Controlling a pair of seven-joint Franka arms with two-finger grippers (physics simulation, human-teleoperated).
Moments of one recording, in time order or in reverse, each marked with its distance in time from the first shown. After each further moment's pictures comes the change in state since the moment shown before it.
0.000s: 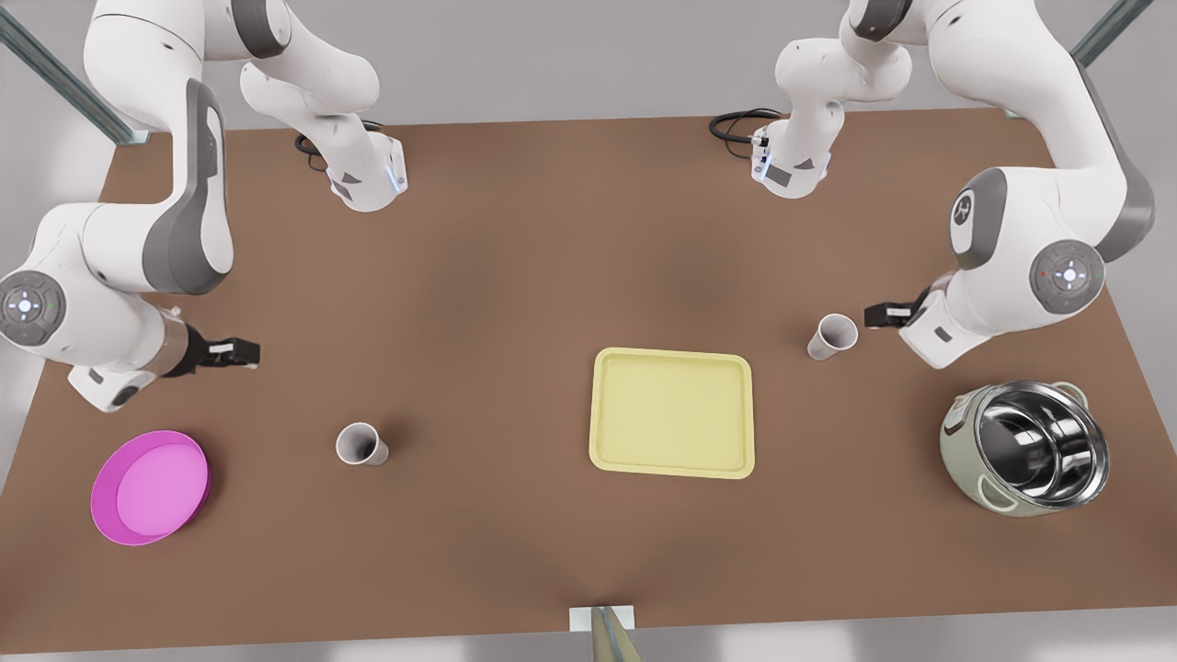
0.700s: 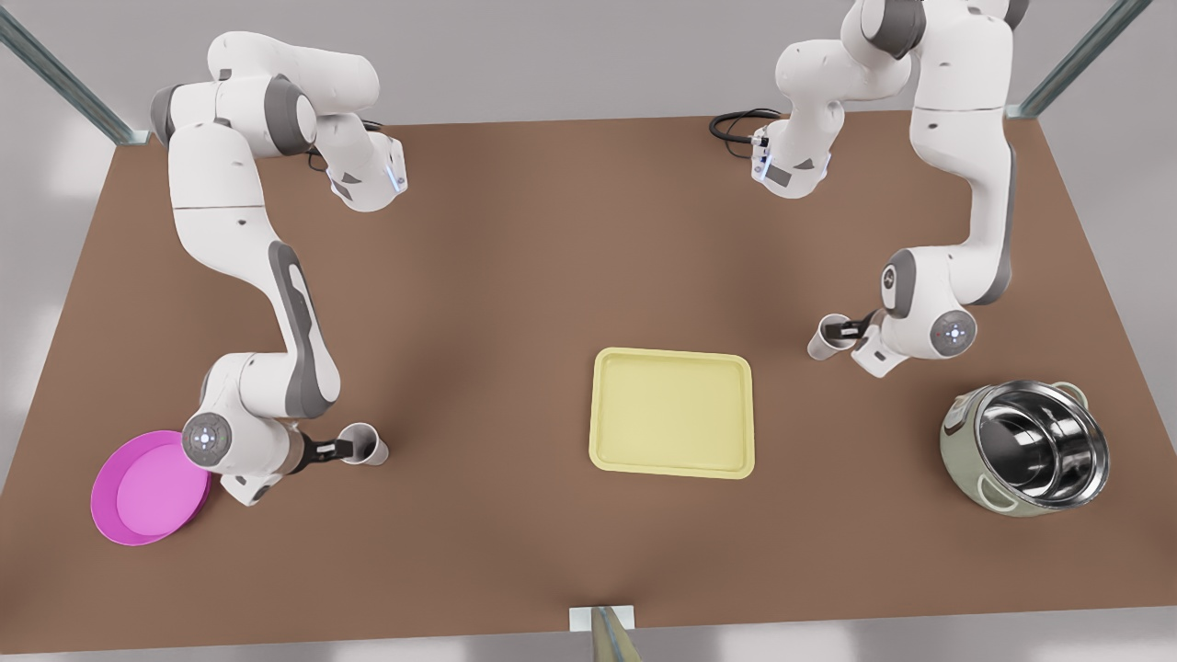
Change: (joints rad) left arm 0.077 0.020 0.057 -0.770 -0.032 0.620 0.000; right arm 0.035 0.423 0.003 -0.072 0.121 0.555 -0.034
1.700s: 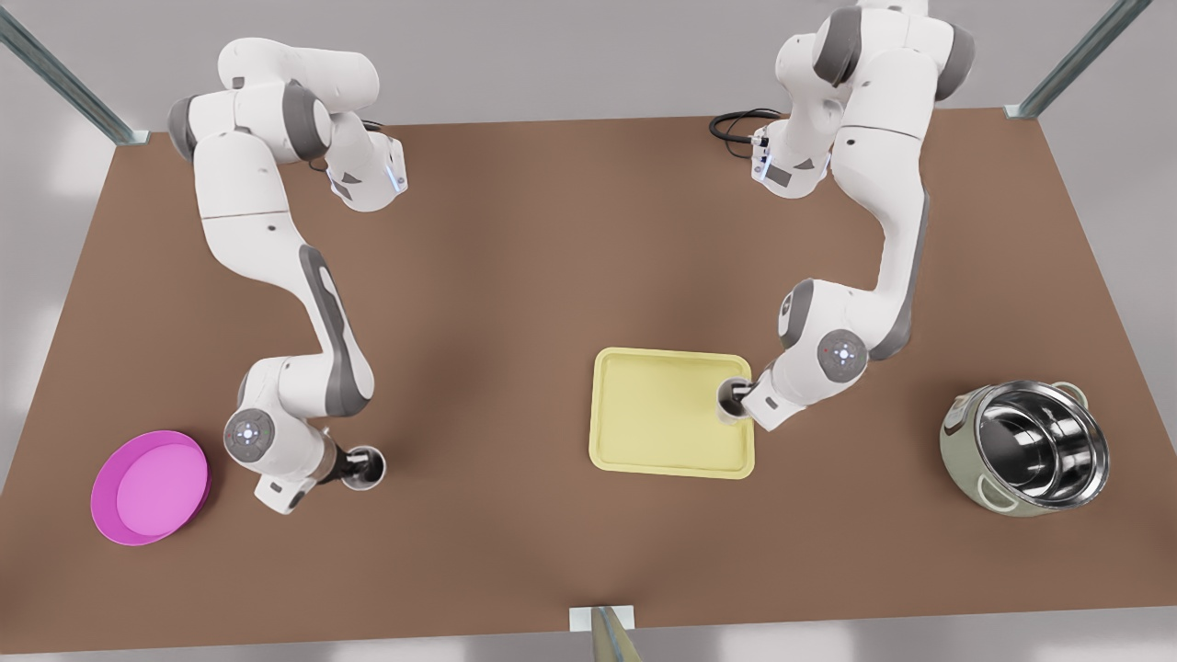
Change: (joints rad) left arm -0.270 0.224 -0.098 0.458 -0.122 0.143 -0.130; right arm 0.077 0.038 0.002 0.050 -0.008 0.110 -0.031
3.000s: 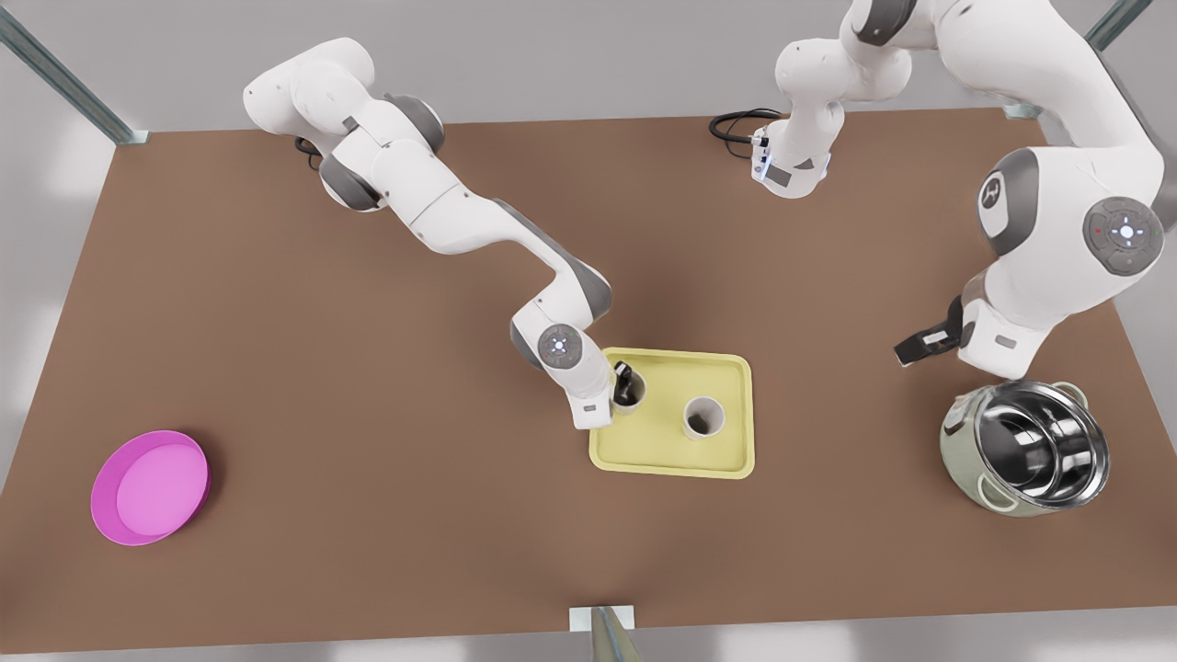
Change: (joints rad) left arm 0.219 -0.234 0.025 0.431 0.157 -0.695 -0.207; right arm 0.489 0.319 0.206 0.416 0.006 0.075 -0.005
